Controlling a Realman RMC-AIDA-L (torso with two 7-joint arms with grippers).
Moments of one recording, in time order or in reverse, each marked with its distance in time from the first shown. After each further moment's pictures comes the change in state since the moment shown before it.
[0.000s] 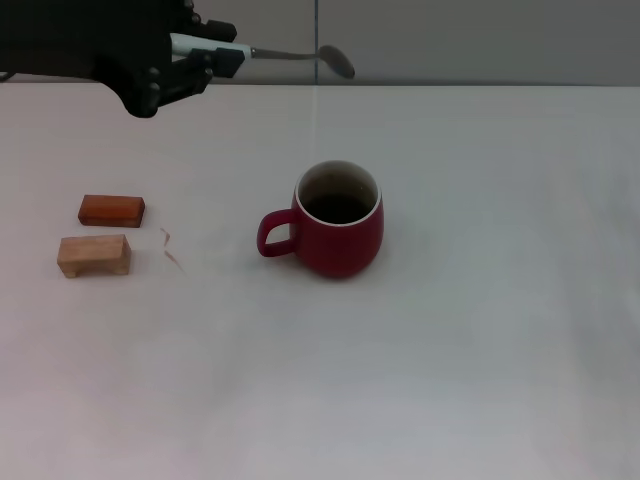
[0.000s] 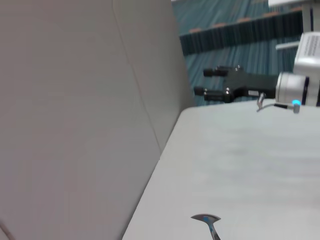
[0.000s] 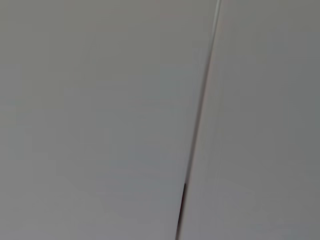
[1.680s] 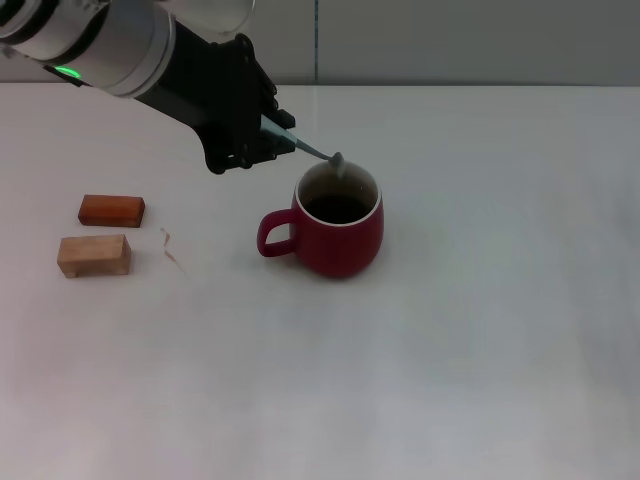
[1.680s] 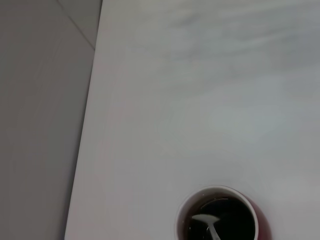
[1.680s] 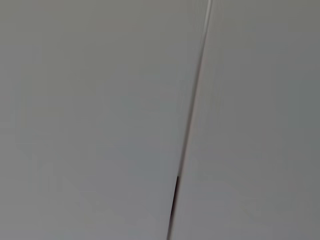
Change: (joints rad) left arm -0.176 -0.015 0.401 0.049 0.441 -0.033 -0.129; right arm -0.030 0.001 0.000 0.014 -0.003 -0.012 -0.002
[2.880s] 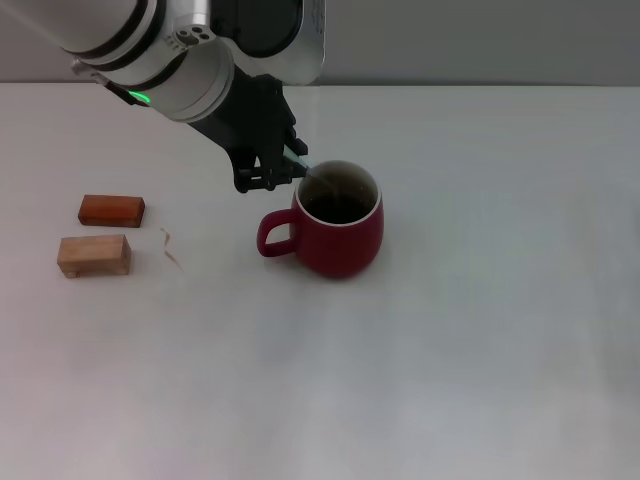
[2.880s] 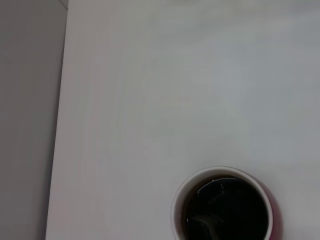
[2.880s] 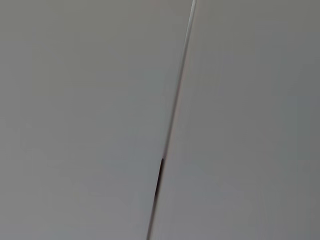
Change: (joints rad) left arm -0.078 -0.004 0.140 -0.208 0.100 -0.141 -0.014; right arm -0.039 0.000 0.000 0.000 0.000 -0.004 0.000
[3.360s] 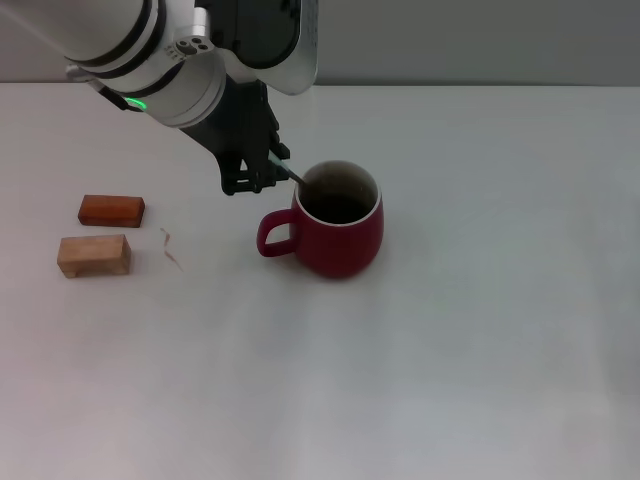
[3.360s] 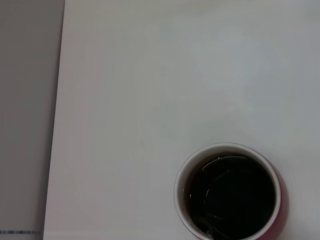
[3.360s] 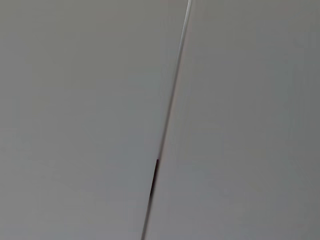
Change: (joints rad) left arm -0.007 0.003 0.015 -0.046 0.046 -0.027 -0.012; right arm -0.008 0.000 0.004 0.005 0.002 -0.009 -0.008
